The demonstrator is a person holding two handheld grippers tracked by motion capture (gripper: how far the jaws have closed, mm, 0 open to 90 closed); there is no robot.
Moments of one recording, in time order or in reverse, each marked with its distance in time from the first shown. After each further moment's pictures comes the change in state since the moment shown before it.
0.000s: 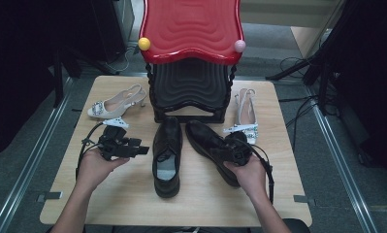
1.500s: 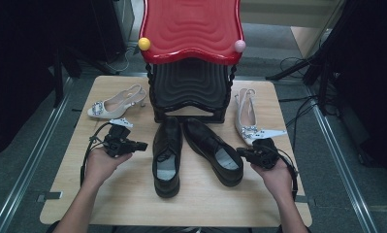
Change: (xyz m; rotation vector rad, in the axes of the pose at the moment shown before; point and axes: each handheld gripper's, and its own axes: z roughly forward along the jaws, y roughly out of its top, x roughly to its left) left arm 0.023 -0.003 0.029 0.052 -0.027 -0.039; right arm -0.061 -0.036 -0.034 -0.074 -0.057 -0.107
